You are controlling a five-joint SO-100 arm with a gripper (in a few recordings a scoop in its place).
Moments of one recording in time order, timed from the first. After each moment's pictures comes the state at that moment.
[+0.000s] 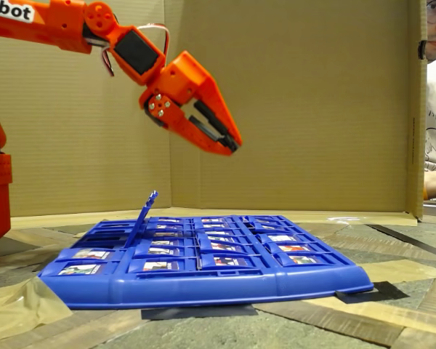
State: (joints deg) arm 2.4 115.0 121.8 35.2 174.9
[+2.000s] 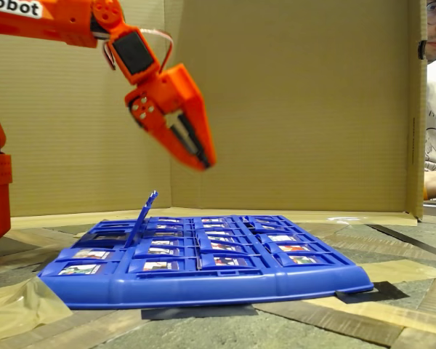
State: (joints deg) arm 0.9 116.6 117.7 47.5 174.6
